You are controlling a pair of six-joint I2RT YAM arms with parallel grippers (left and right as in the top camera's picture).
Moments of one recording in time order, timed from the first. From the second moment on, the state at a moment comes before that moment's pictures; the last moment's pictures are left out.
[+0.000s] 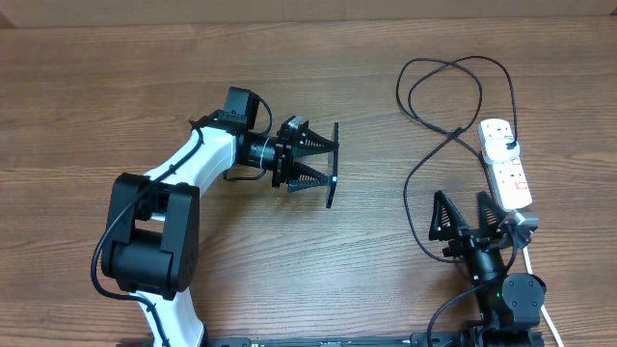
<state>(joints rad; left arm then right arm) -0.24 1.97 1.25 -0.60 1.52 -0.73 0.00 0.01 0.02 -0.01 -0.17 0.50</state>
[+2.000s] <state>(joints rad) -0.24 1.97 1.25 -0.54 1.50 -0.76 0.50 0.99 1.06 -0.79 -0.44 0.61</state>
